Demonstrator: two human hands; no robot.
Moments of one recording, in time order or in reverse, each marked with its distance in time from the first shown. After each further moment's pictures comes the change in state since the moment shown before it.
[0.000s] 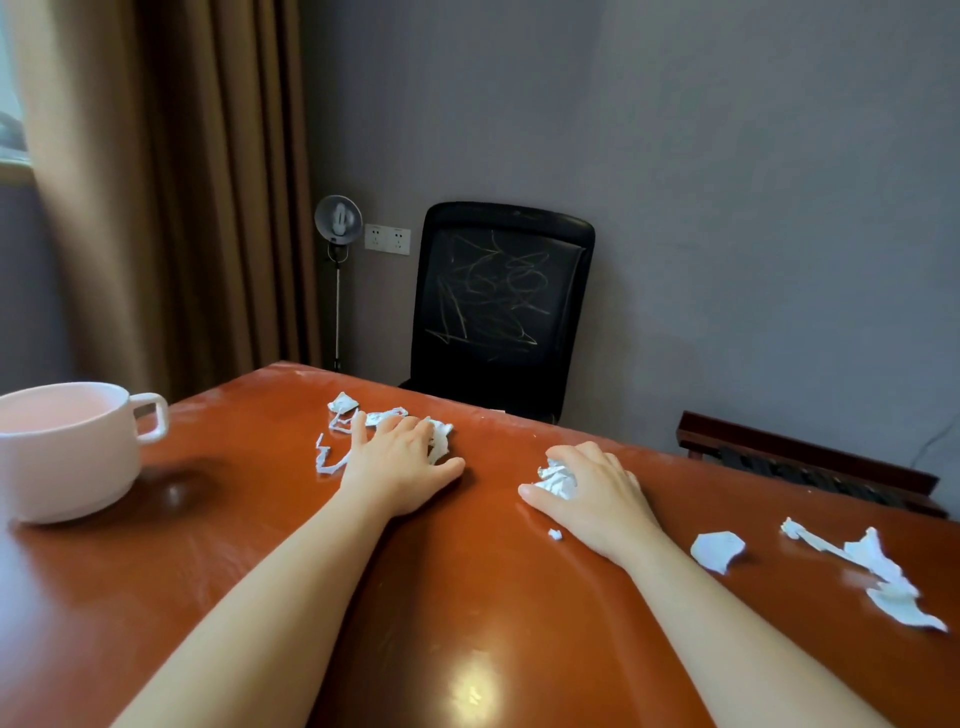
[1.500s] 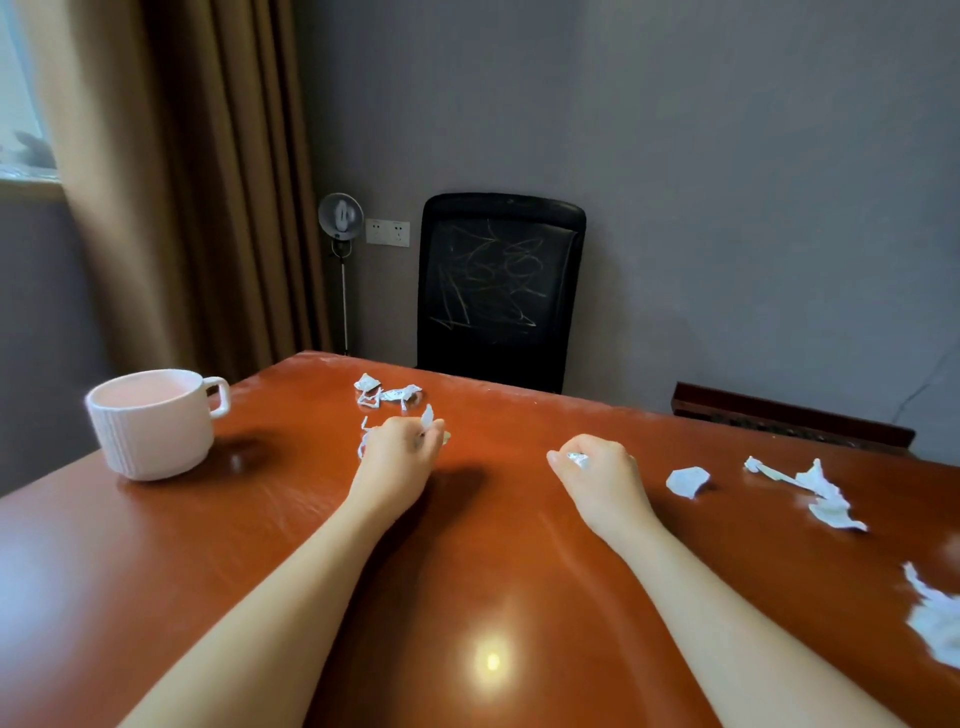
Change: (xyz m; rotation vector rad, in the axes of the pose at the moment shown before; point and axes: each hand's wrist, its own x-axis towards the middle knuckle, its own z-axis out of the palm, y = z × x) left_hand -0.088 0.008 -0.036 -0.623 0.238 -0.045; right_hand -0.072 -0.039 -0.020 0.412 0.189 0.154
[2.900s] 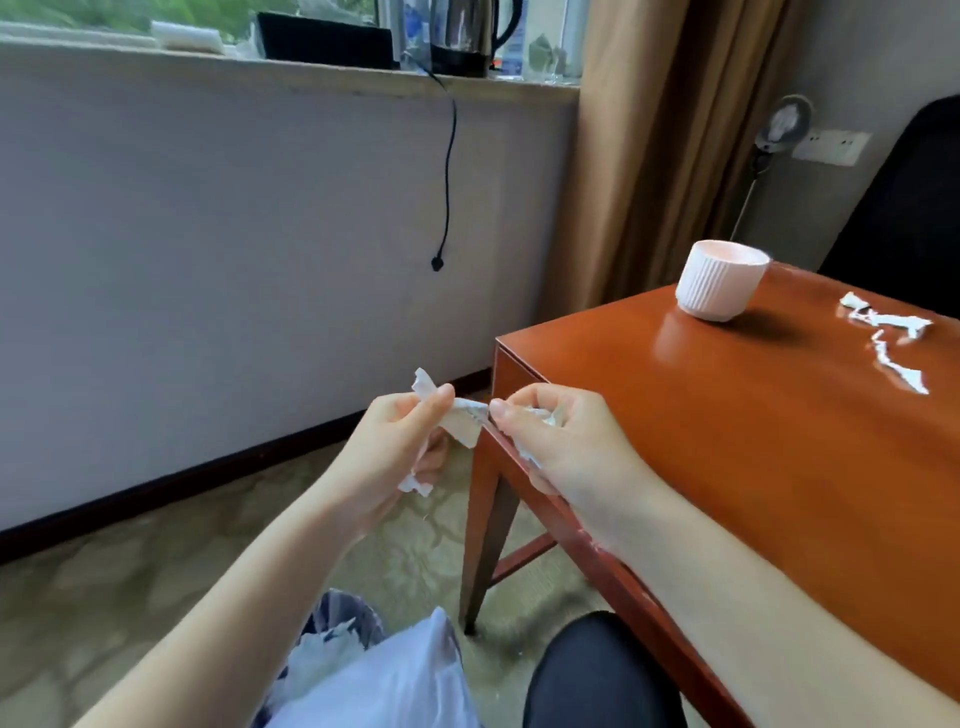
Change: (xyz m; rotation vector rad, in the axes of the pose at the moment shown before) left_hand -0.346 -0.112 -0.335 -0.600 0.314 -0.565; right_hand -0.322 -0.309 0.146 0.664 -1.010 -0.192
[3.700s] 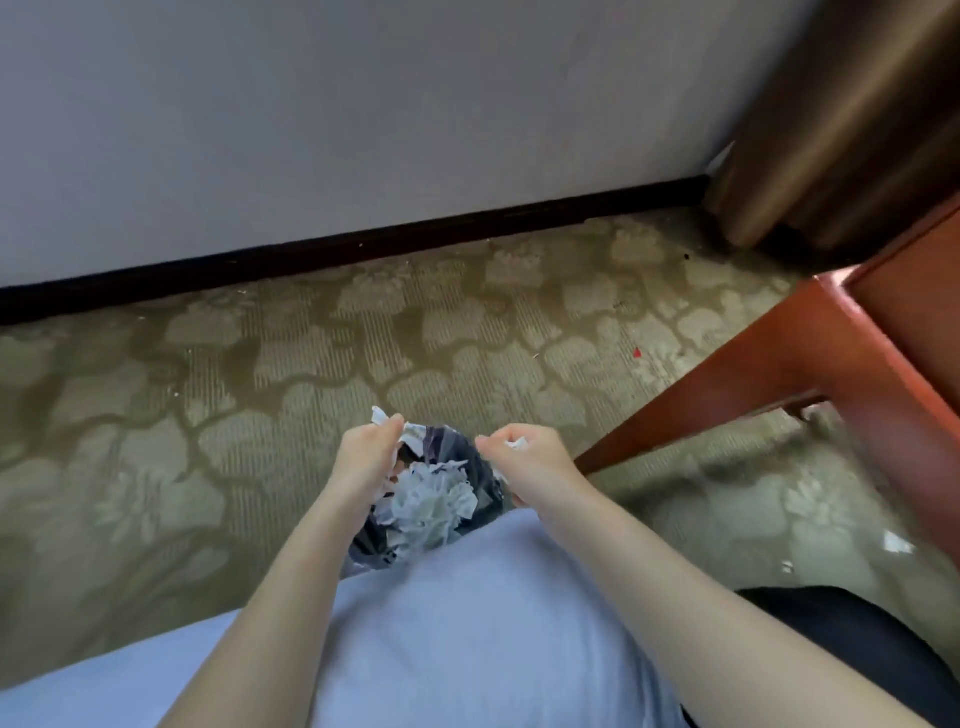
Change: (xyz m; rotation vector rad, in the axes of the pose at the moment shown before) left_hand 0.004 -0.299 -0.193 0.118 0.615 -0.767; right_hand 0.095 0.237 0.222 -0.123 -0.286 0.634
